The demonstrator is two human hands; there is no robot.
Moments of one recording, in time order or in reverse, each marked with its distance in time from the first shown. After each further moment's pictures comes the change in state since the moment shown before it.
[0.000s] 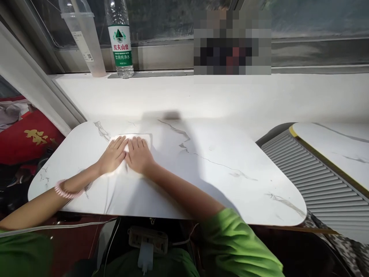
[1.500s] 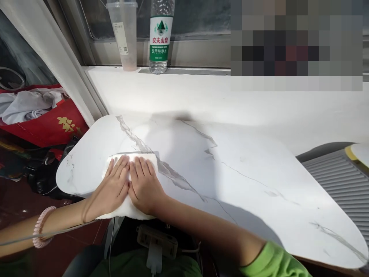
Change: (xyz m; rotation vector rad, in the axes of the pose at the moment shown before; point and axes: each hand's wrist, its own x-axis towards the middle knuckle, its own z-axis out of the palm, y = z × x) left_hand -0.125 0.035 -0.022 0.046 0.091 -0.026; right_hand -0.066 -0.070 0.004 0.138 0.151 -0.292
